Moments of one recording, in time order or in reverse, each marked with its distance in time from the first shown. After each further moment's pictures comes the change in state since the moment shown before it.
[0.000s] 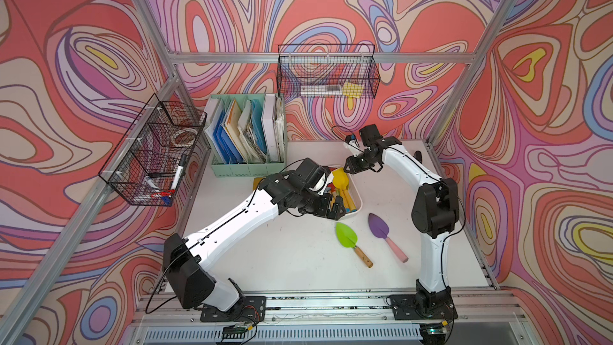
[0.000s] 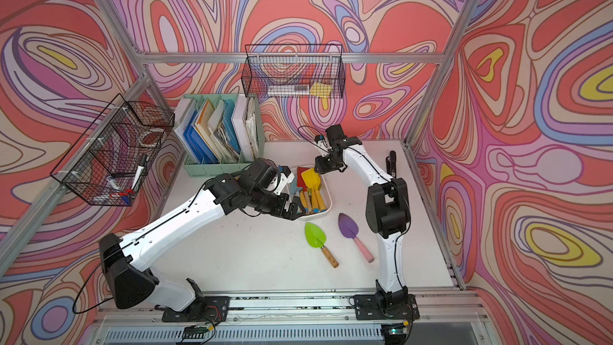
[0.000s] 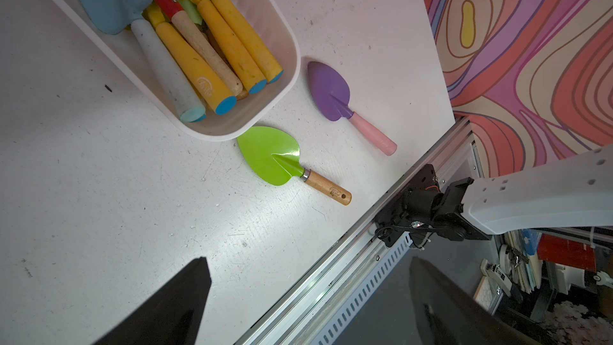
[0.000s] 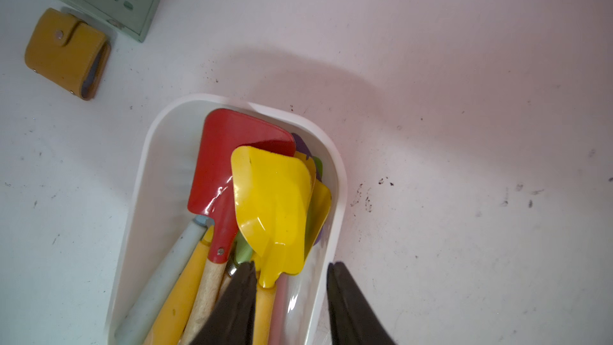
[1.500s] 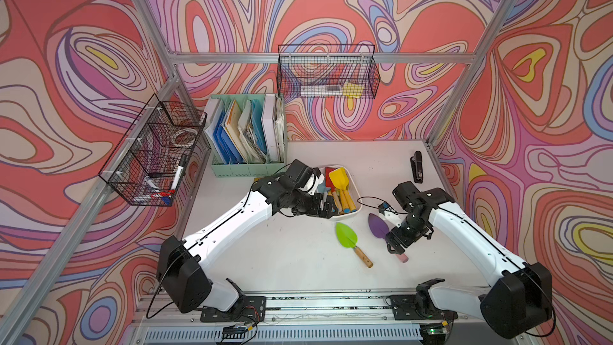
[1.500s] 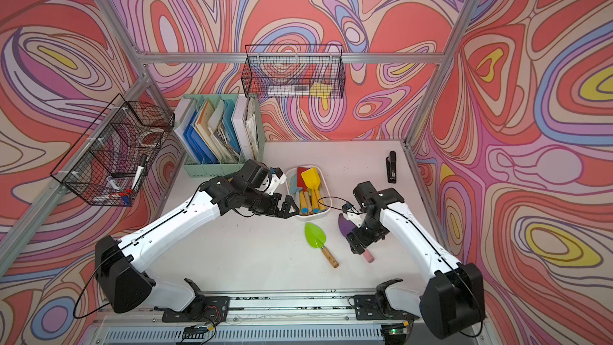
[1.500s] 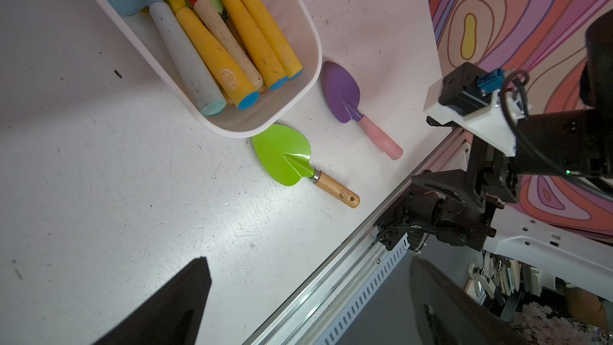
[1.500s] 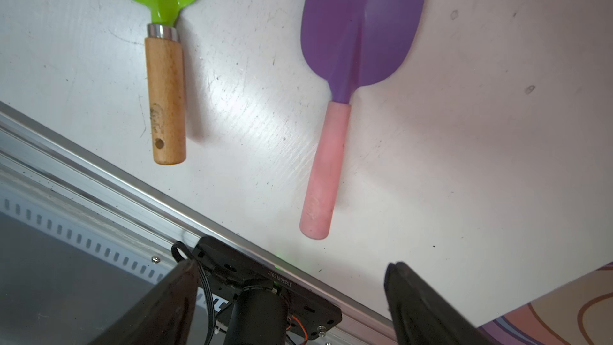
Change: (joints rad) left arm 0.097 -0.037 -0.134 0.089 0.093 0.010; right arm 0.003 -0.840 -0.915 -0.440 0.211 -0.222
